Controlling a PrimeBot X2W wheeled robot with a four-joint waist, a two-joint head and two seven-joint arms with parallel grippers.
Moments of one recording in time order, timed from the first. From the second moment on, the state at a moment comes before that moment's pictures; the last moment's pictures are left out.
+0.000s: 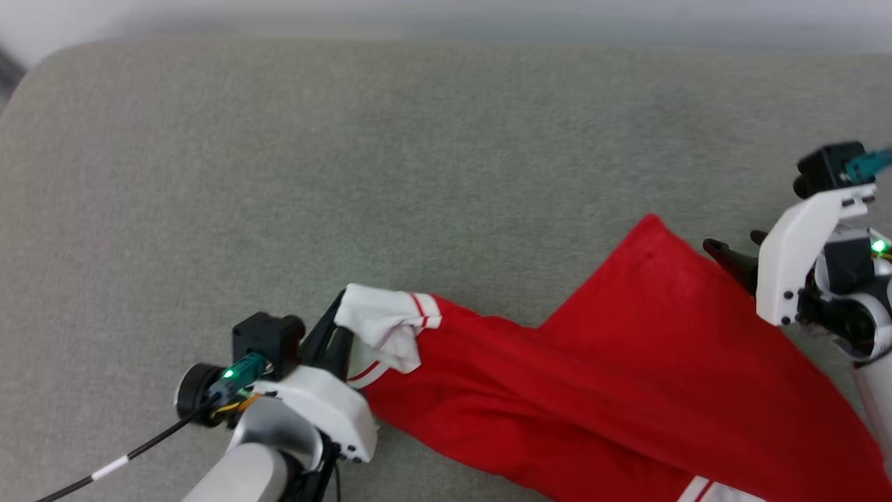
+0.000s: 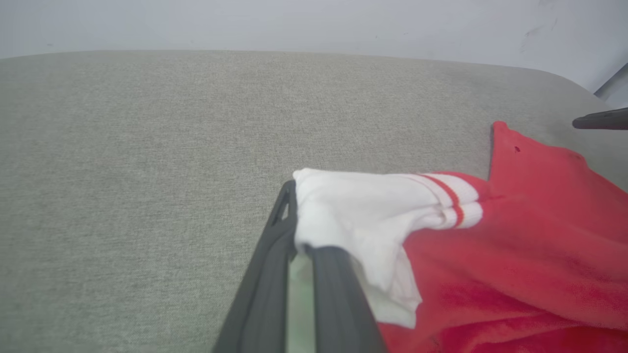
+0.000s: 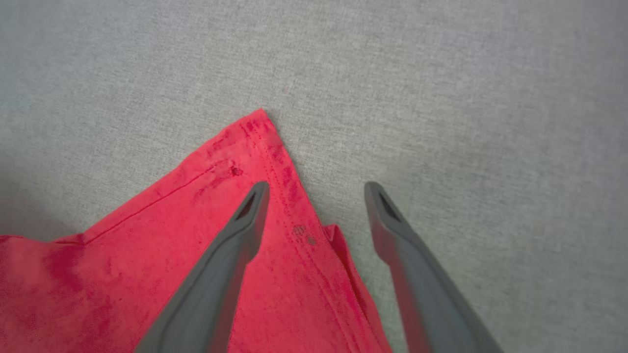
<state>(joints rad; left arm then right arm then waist) -0.24 0.40 -0.56 -0.02 -0.58 0.27 0.01 -0.58 -0.40 0.20 0.37 0.56 0.13 0.71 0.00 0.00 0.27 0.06</state>
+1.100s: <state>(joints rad) -0.44 0.40 -0.51 0.12 -0.61 0.21 -0.03 -0.73 -0.41 0.36 0.59 0.58 0.13 0.52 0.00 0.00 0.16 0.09</state>
